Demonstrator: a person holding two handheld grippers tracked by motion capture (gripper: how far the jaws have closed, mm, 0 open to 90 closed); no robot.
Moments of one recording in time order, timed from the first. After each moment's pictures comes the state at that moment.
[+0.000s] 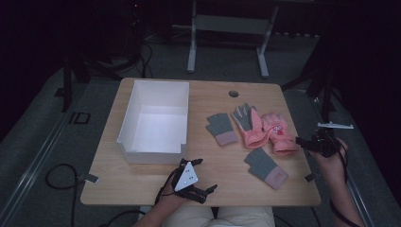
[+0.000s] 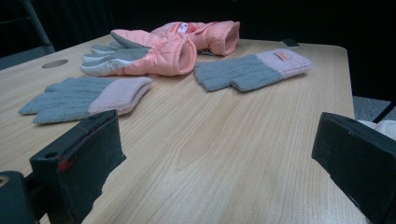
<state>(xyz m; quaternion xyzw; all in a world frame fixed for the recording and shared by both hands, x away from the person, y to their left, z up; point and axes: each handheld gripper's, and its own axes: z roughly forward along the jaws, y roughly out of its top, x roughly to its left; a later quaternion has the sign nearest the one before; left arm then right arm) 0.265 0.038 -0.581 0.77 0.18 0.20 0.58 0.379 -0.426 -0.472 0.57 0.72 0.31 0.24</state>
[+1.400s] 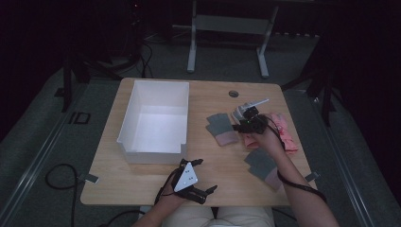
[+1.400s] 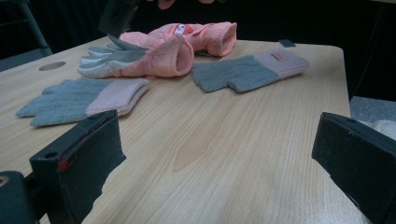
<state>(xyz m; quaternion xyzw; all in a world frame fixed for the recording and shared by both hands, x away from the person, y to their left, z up) 0.264 0.039 -0.581 0.77 0.17 0.20 0.58 0.453 -0.217 -0.477 0.40 0.85 0.29 0.15</state>
